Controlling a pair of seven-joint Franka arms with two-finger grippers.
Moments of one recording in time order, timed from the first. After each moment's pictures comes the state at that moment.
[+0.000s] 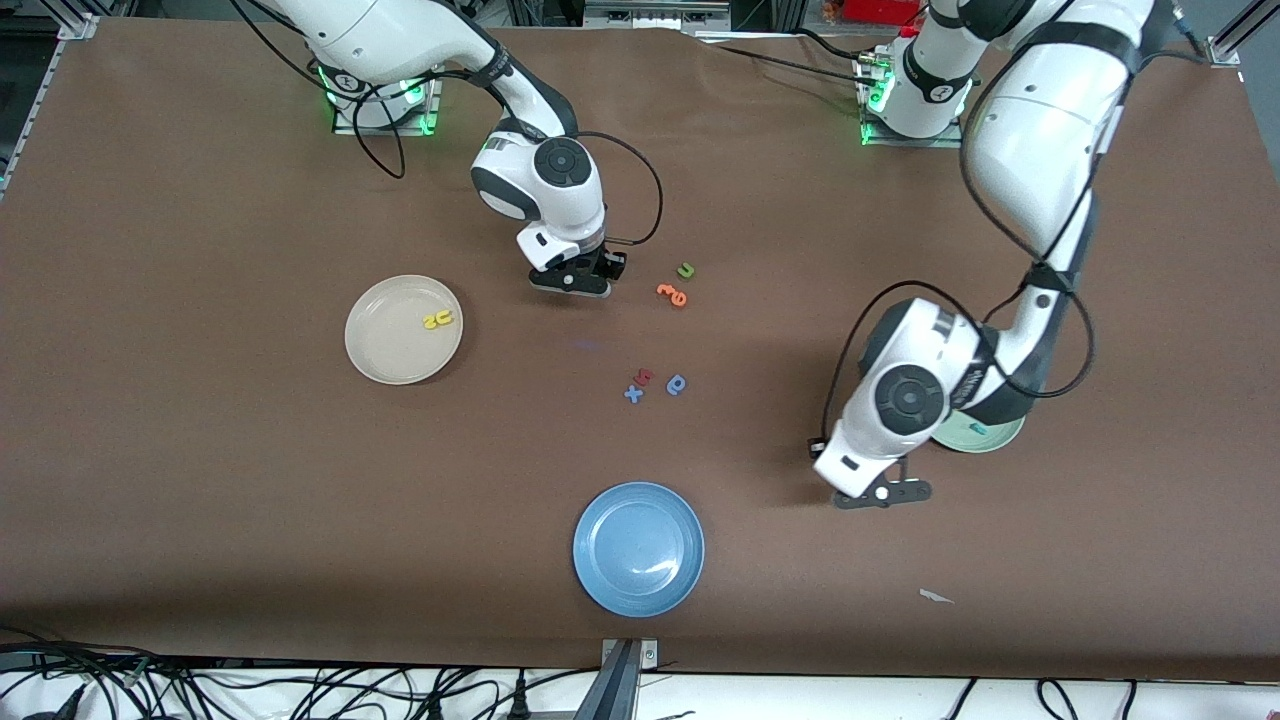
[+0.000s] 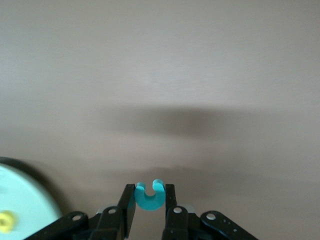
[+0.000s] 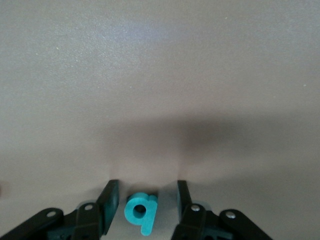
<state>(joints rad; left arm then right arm) -0.08 0.78 -0.26 -1.40 0.31 2.06 -0.50 0.33 0.59 0.50 -2.07 -0.48 2.55 1.31</state>
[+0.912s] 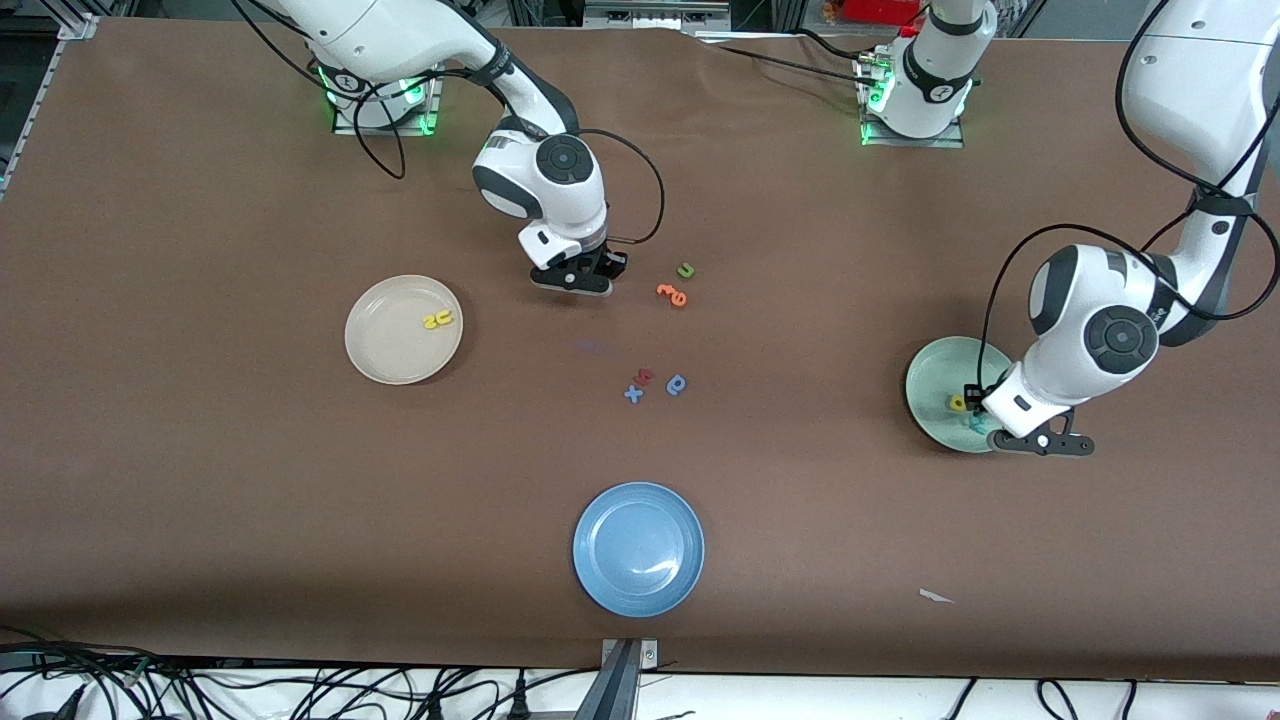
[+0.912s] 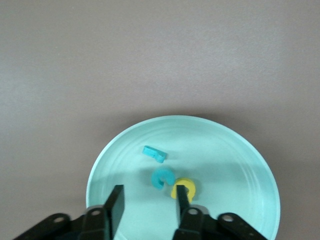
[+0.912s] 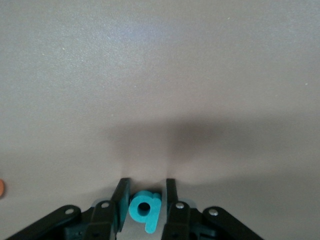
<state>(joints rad) 0.26 0.50 -0.26 -1.90 0.34 2.32 -0.13 0.34 0.59 0.50 -2.07 -0.49 2.55 1.33</state>
